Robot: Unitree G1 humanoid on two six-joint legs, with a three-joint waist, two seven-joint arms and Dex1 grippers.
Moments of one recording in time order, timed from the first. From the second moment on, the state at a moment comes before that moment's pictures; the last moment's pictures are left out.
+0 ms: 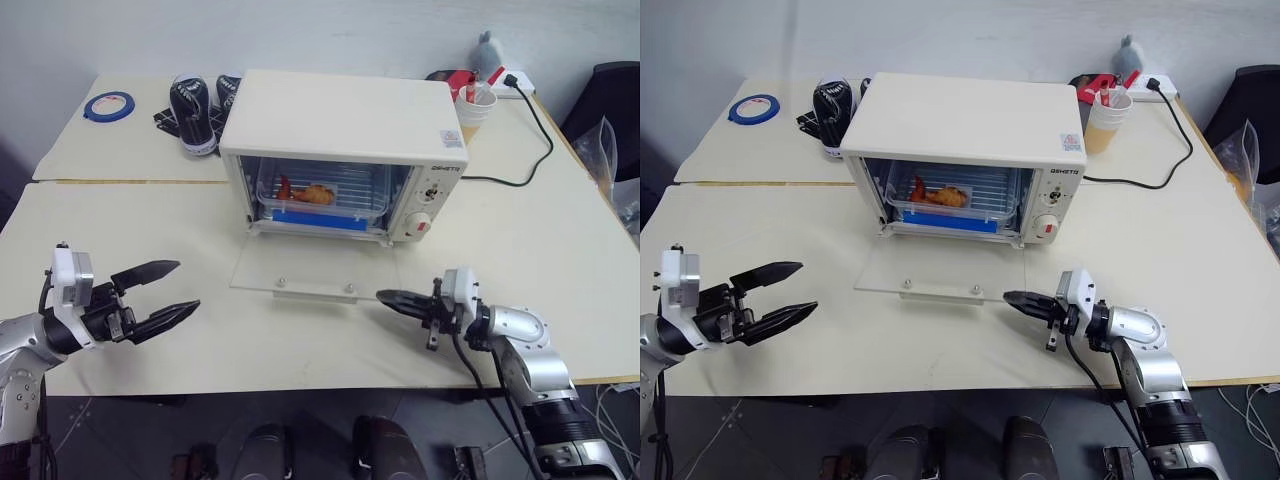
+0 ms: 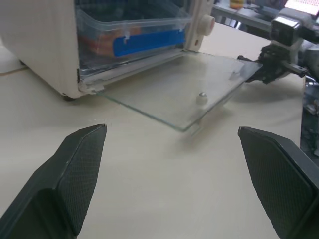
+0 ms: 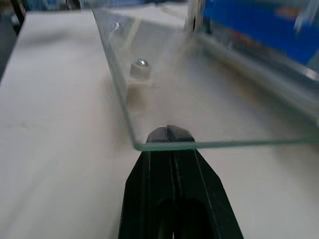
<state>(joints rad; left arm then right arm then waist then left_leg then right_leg) 0.03 0.76 0.50 -0.15 -0.71 0.38 -1.11 -0.24 -0.49 0.00 0.06 0.45 -0.06 1.15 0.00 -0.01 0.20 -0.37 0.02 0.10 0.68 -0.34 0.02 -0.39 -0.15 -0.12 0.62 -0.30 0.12</state>
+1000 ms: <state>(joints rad) 0.15 0.67 0.39 -0.11 -0.48 0.05 -1.06 0.06 -0.67 -0.18 -0.22 0.53 -0.05 1.25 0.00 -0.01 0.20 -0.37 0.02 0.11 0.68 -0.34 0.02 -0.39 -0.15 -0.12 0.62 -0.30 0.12</state>
